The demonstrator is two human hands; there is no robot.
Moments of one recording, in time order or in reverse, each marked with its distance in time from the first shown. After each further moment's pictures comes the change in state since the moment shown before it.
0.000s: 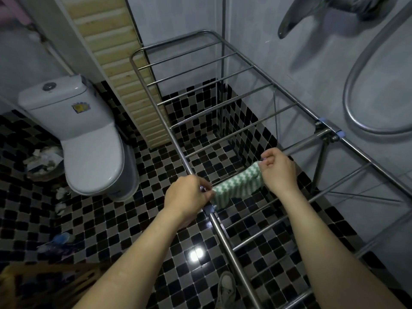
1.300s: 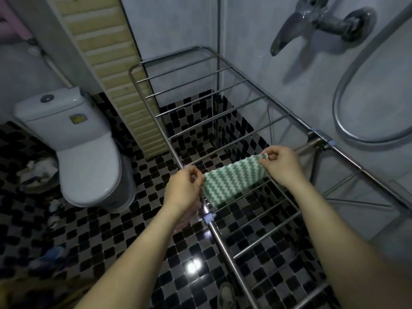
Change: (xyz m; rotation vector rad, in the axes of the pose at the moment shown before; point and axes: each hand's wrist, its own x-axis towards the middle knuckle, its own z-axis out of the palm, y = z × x) left_hand 0.014 0.010 -0.025 -0.359 0.169 -0.086; right_hand 0.020 -0.024 -0.031 0.063 -0.071 -0.048
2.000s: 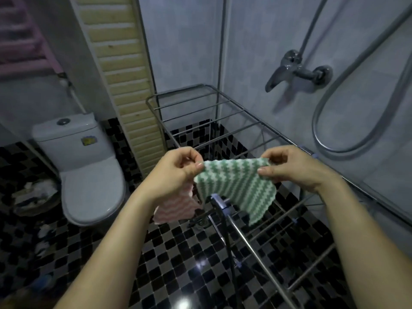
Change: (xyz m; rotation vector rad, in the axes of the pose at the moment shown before) left_hand -0.078 0.019 -0.152 -0.419 -0.267 0.405; right_hand -0.120 -0.114 -0.060 0.268 -0.427 -0.150
